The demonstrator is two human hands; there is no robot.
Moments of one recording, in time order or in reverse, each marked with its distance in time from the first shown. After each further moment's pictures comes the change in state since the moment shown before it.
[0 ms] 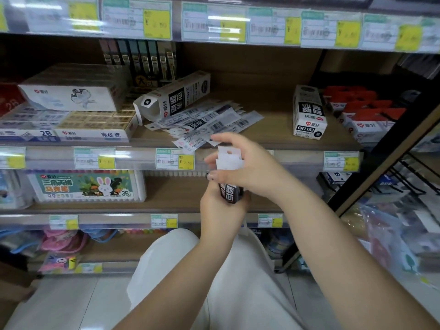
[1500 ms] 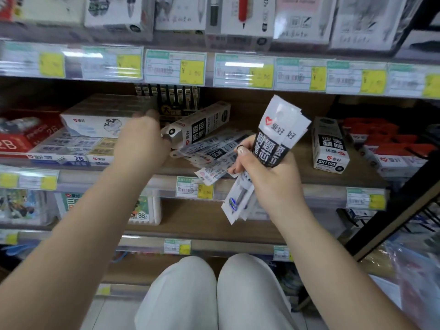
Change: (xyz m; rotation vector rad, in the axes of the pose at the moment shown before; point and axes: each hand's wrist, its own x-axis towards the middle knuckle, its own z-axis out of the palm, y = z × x) left_hand 0.129 0.099 -0.134 1.148 0.244 0.178; right_hand 0.021 -0.029 0.014 0.315 0.387 -0.288
